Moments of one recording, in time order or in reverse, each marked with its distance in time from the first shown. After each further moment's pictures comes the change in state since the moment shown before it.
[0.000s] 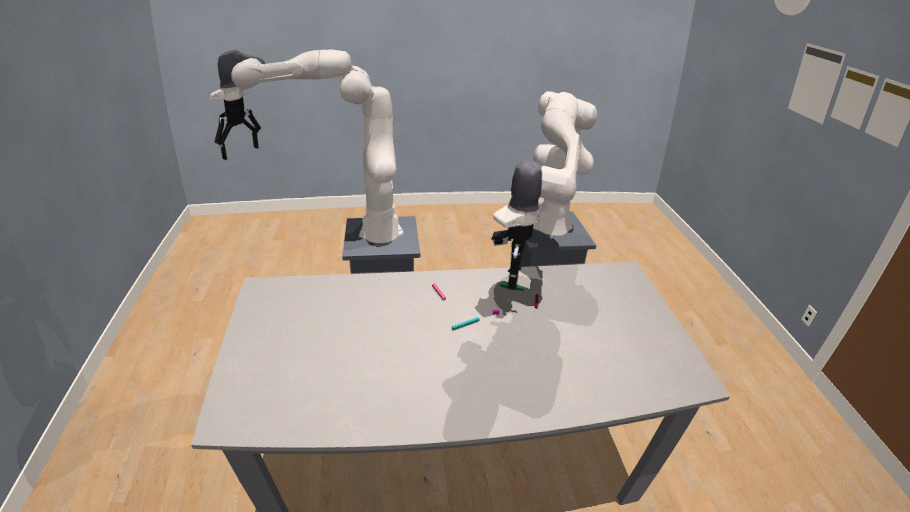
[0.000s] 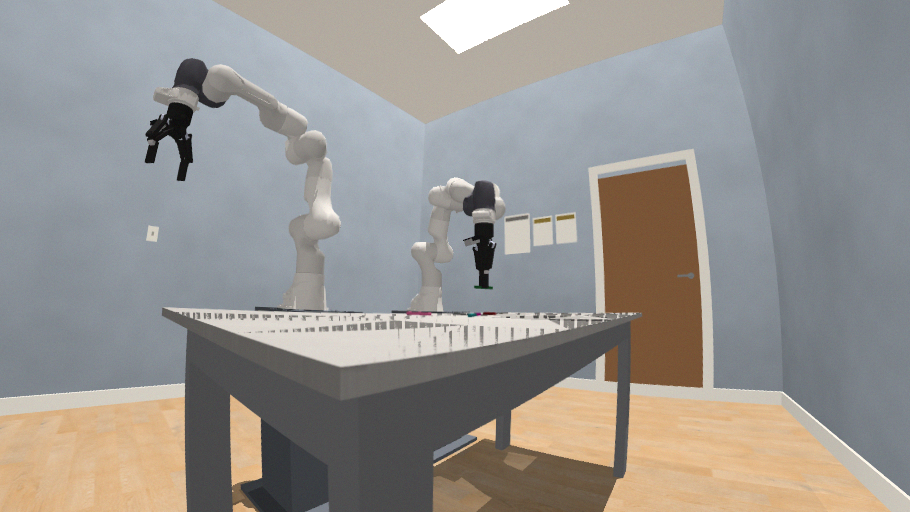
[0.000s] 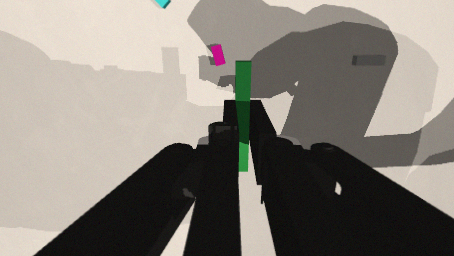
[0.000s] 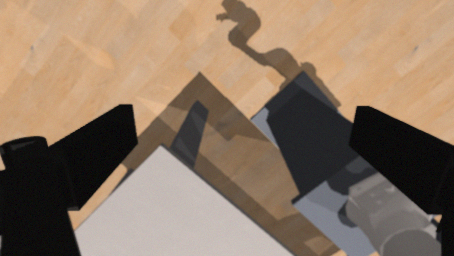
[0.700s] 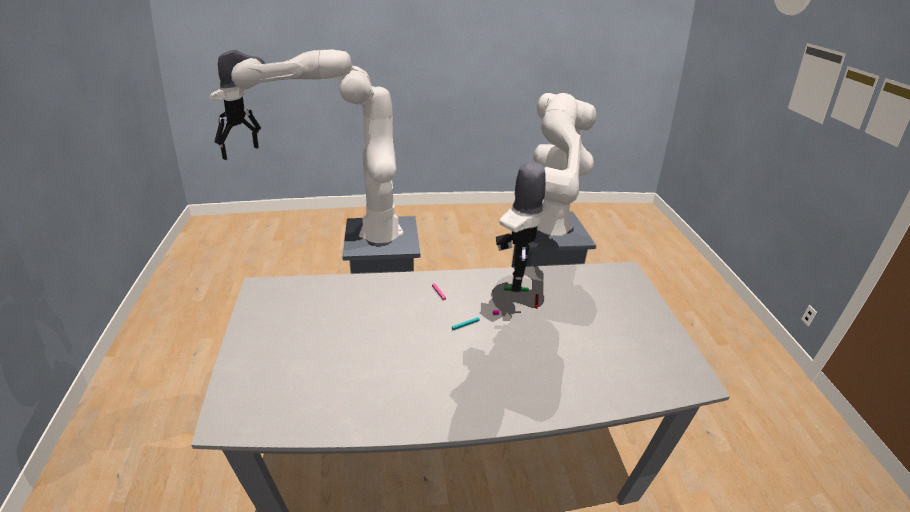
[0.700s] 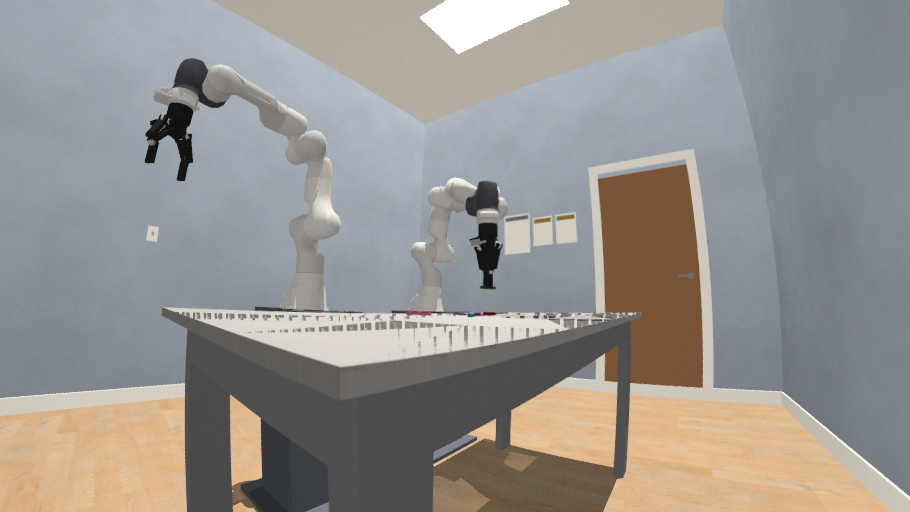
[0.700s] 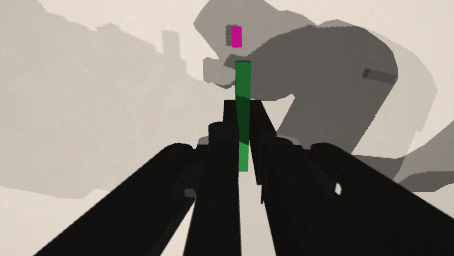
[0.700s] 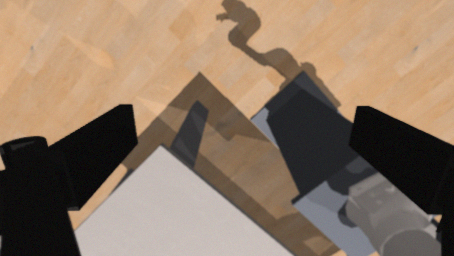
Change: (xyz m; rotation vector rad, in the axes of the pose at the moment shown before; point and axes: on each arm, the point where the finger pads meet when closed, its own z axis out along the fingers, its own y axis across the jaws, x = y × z) left arm -0.015 -0.007 0.000 -0.001 -0.010 -0.218; right arm 0.000 0.000 0.000 0.000 0.000 0.000
